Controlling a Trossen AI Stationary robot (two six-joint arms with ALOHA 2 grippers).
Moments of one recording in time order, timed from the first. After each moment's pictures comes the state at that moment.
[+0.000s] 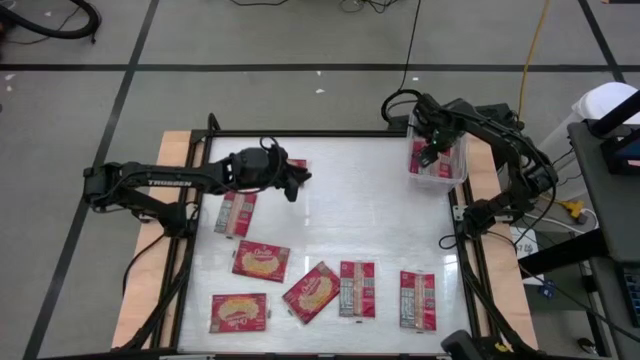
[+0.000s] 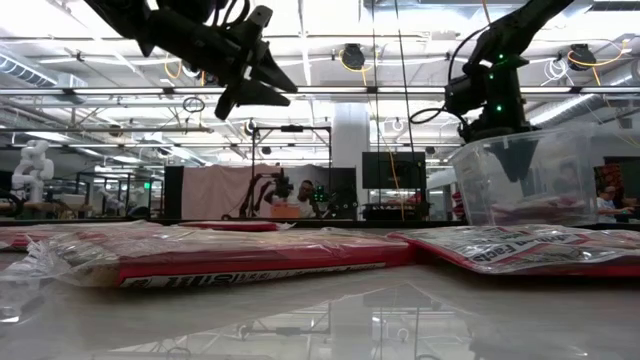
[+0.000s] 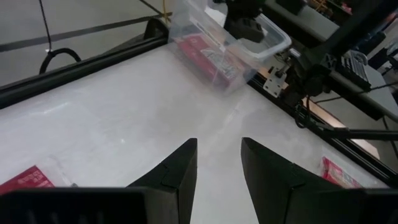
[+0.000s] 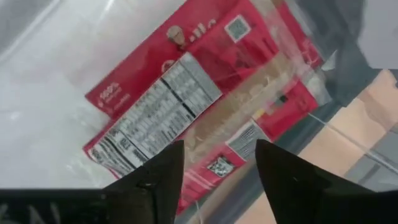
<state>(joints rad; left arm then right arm) 0.24 1.31 0.79 0.15 -0.06 -0.48 -1.02 1.48 1.09 -1.18 0.18 -0.12</state>
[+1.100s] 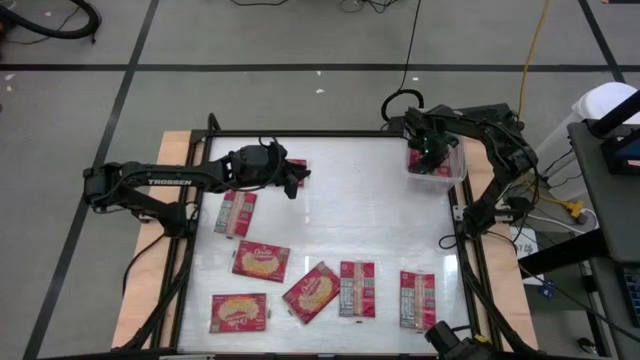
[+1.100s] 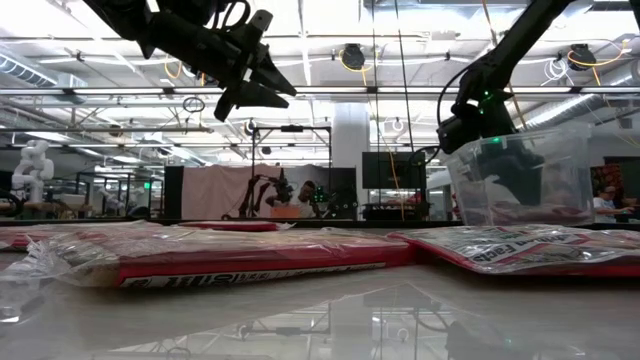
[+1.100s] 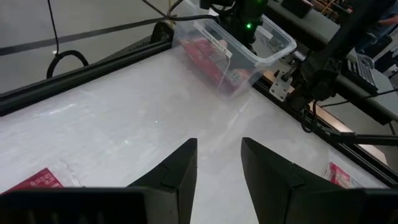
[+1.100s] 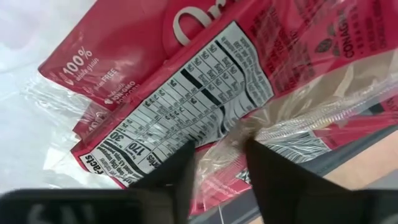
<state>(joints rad) 0.26 1.31 0.79 0.15 -0.05 -0.48 -1.02 1.71 1.04 -1.14 0.16 -0.10</state>
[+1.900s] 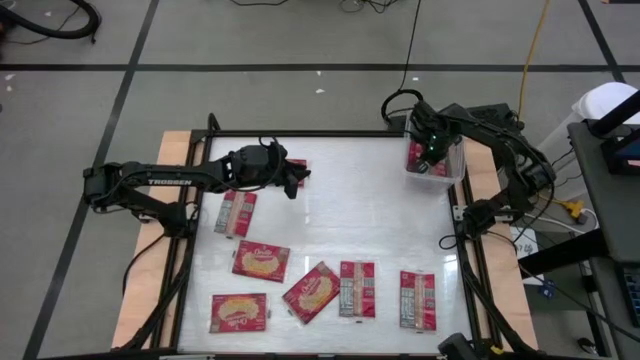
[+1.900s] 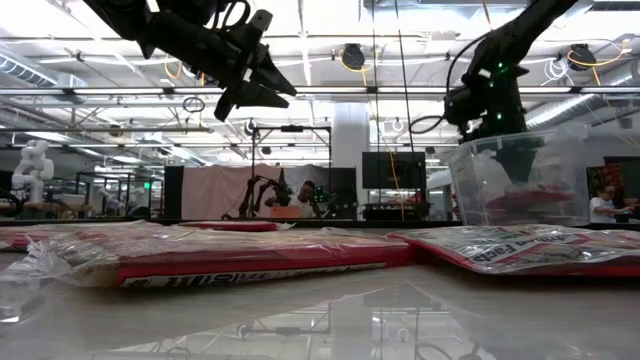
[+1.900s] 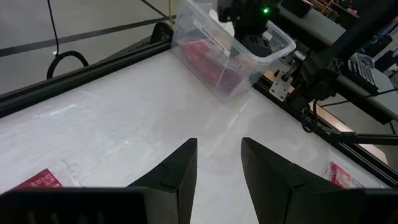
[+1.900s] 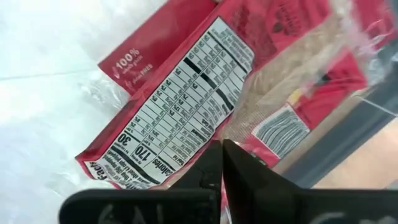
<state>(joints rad) 0.26 1.31 0.79 0.15 -0.05 -0.47 -1.01 1.50 1.03 -1.16 0.13 -0.09</state>
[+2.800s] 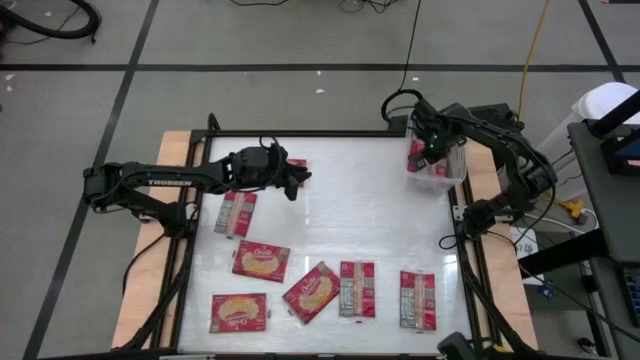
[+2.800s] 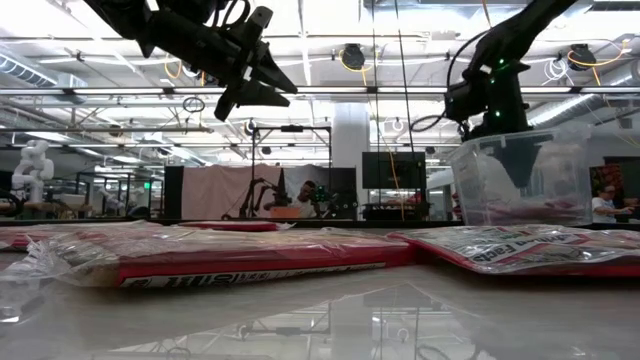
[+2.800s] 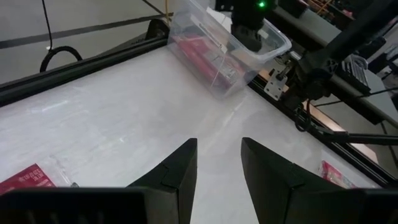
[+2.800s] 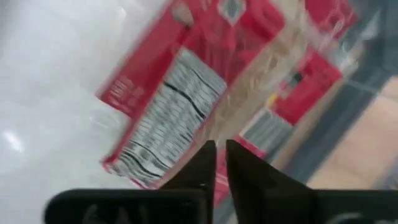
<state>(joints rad) 0.25 1.31 0.79 0.15 -0.05 -0.50 -1.01 1.49 1.04 -1.14 0.13 0.10</state>
